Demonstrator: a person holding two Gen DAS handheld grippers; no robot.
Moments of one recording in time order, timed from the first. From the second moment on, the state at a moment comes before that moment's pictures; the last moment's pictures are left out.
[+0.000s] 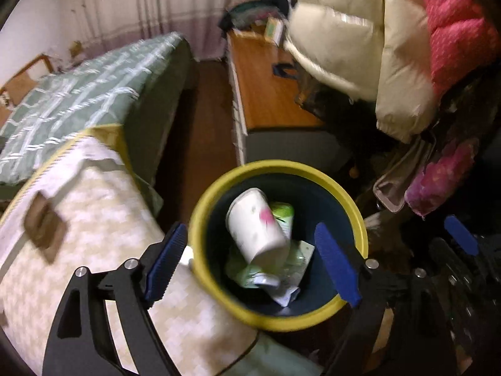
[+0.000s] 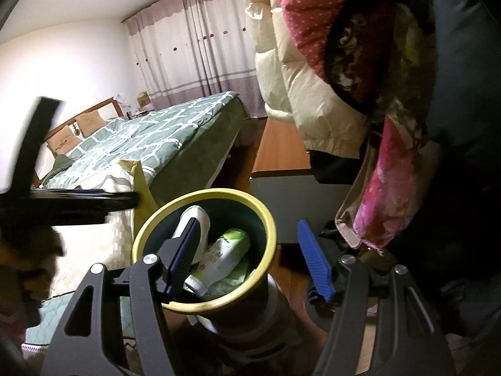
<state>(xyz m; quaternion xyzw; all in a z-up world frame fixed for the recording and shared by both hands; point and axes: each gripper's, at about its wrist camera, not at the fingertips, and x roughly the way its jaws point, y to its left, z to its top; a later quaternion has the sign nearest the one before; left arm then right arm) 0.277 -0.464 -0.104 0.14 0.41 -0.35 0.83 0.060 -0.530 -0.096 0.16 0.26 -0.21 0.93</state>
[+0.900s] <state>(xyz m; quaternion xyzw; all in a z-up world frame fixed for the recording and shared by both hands) 0.246 -0.032 -0.068 0.01 0.29 -0.02 0.96 0.180 -0.367 -0.068 0.08 0.30 -0.05 0.95</state>
